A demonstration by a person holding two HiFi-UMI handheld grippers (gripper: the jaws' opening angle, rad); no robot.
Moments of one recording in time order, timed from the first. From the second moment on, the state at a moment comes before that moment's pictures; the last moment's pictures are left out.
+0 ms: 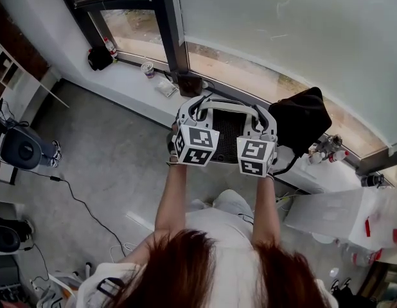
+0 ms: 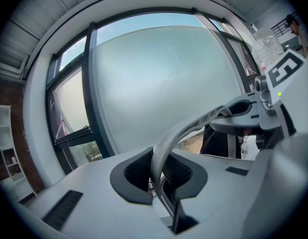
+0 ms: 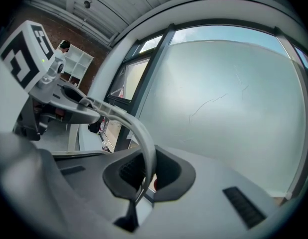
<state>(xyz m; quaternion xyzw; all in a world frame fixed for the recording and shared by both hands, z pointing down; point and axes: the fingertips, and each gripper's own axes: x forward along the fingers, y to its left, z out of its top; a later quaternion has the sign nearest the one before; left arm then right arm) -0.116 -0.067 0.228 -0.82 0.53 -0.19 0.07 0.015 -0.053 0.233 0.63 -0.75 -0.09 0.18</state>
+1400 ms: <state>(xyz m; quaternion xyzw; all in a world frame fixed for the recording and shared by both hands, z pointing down) -0.047 0.079 0.144 -0.84 0.52 -0.13 0.09 0.076 0.084 0.151 0.59 -0.79 -0.10 0.09</state>
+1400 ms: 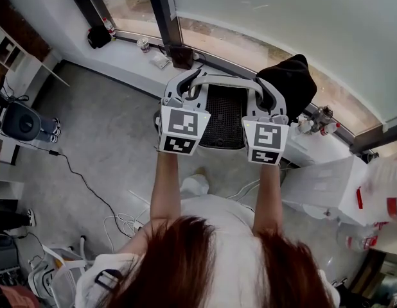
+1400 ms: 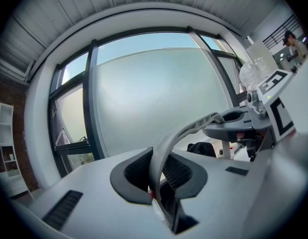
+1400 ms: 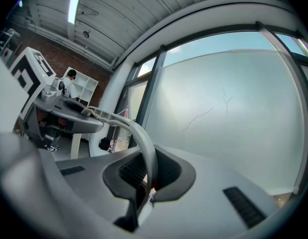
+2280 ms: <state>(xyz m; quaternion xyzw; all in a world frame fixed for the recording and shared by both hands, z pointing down) -0.030 0.169 0.128 -0.84 0.52 -0.10 0.09 0.091 0.167 0.135 0.57 -0.81 -0.10 0.08</state>
